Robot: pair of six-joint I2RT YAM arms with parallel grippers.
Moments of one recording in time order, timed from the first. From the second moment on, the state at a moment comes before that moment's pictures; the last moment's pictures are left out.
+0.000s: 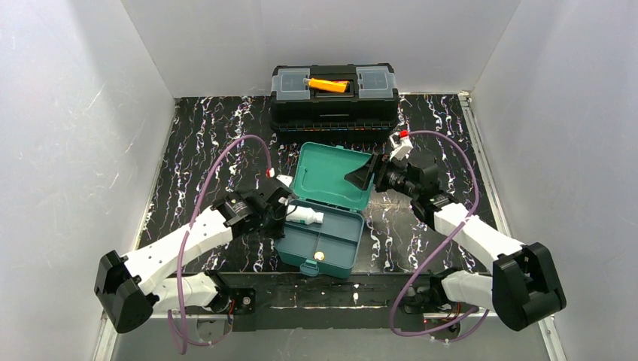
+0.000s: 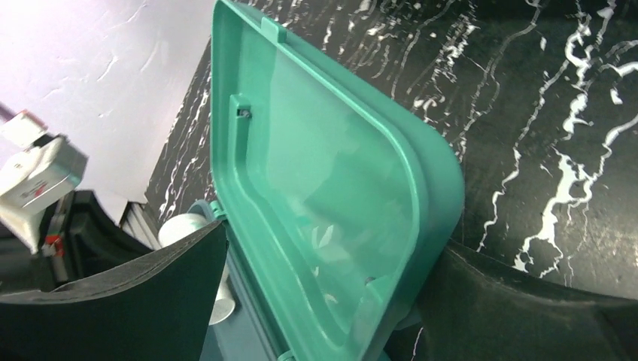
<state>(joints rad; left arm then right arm) -0.84 1.11 0.90 -0.91 -0.13 -0.53 0.43 1.18 0.61 0.28 -0.42 0.63</state>
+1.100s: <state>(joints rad) -0.77 1.17 0.89 -0.66 -0.11 -0.63 0.49 0.82 0.56 0.22 -0.55 0.44</state>
